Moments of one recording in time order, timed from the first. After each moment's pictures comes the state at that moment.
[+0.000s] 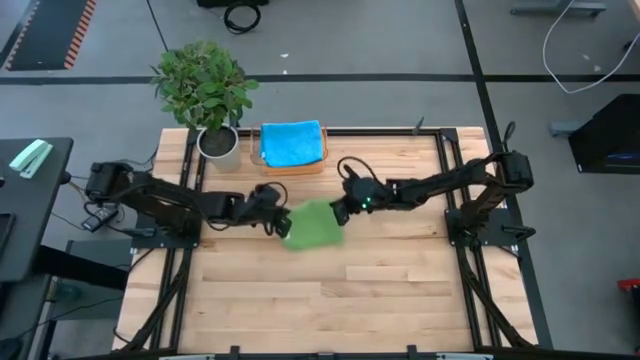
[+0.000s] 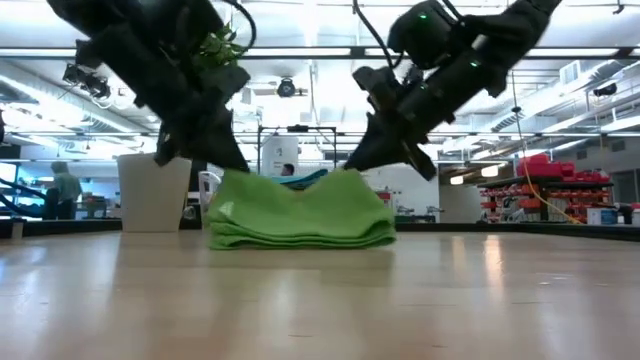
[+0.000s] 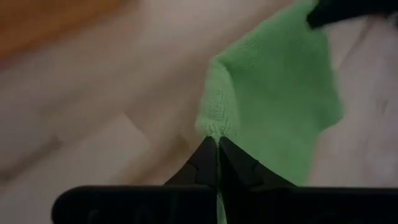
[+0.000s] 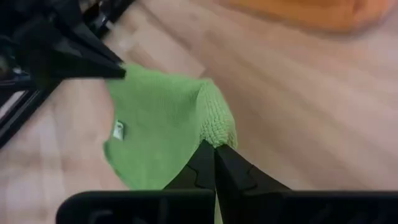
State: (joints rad) left arm -0.07 1.38 0.61 -0.03 -0.37 -0.82; right arm -0.06 1.61 0.77 0.22 0.13 0.76
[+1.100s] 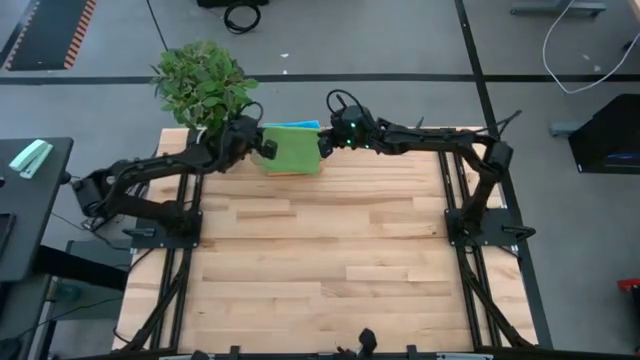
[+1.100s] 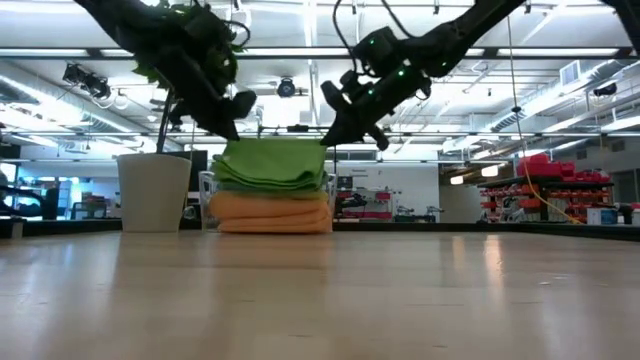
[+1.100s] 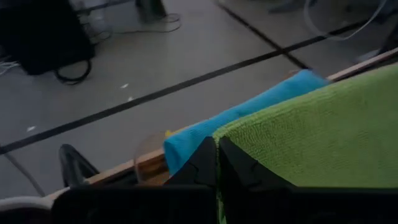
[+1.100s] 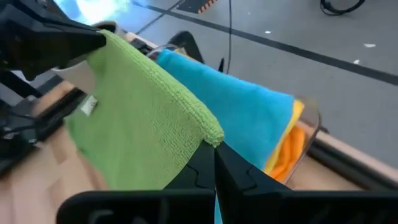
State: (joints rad) left arm 0.57 1.24 0.76 -0.05 -0.52 -0.25; right arm -0.49 1.75 1.22 0.05 0.04 0.41
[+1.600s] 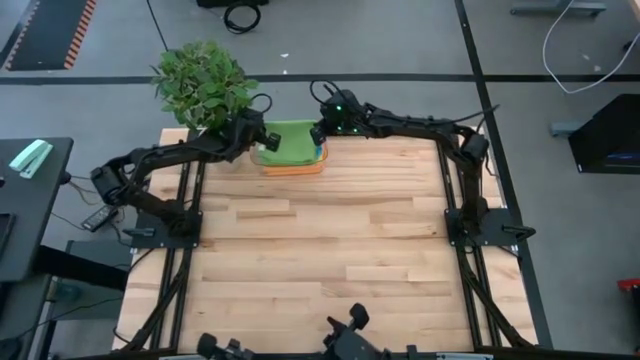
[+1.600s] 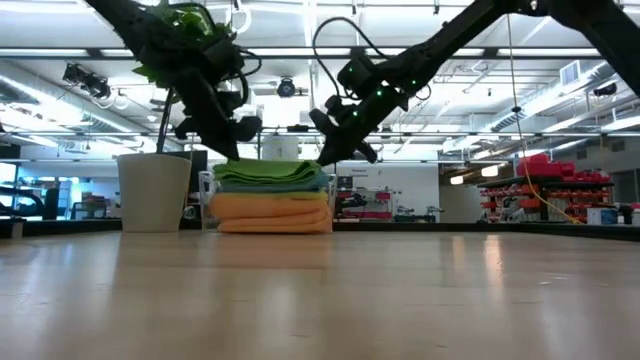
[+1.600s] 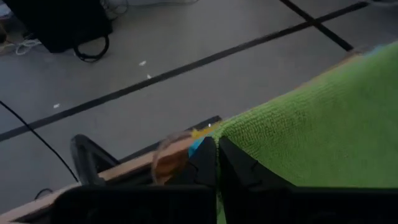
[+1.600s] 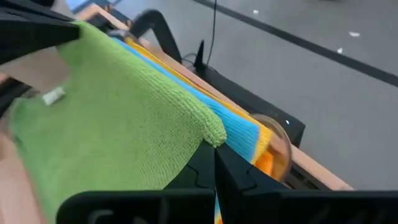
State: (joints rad) left arm 0.67 1.43 0.85 -0.08 -0.49 -0.22; right arm -0.59 1.97 1.50 -0.12 -0.02 0.28
